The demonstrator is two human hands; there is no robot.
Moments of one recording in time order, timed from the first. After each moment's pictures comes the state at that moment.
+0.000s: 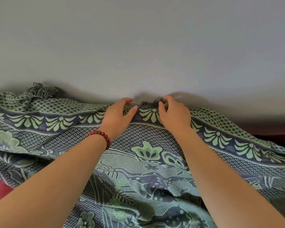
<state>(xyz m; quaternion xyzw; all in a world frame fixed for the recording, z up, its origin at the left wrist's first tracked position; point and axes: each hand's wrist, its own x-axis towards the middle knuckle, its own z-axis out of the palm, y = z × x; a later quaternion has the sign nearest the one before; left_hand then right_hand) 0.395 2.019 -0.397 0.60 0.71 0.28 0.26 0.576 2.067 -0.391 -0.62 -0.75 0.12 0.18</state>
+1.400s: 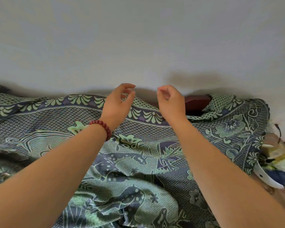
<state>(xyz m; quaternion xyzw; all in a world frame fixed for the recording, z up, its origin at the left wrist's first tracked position) 0.666 1.945 -0.304 0.59 0.61 0.44 0.29 0.831 1.974 -0.312 -0.61 -0.61 0.25 0.44</state>
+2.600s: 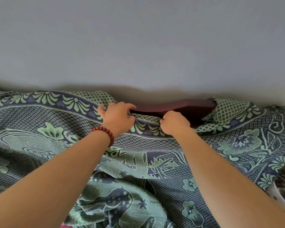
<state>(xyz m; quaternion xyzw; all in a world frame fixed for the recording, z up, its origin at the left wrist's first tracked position) 0.749 2.024 -0.375 0.62 0.76 0.08 0.16 0.924 2.064 -0.398 -0.68 -0.69 0.26 -0.08</state>
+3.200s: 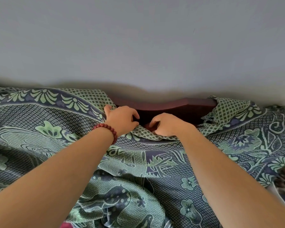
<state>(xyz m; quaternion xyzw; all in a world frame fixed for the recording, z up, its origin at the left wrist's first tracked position) 0.756 2.030 -0.389 0.67 0.72 -0.02 0.17 0.924 2.062 -0.385 -0.52 -0.75 0.40 -0.11</state>
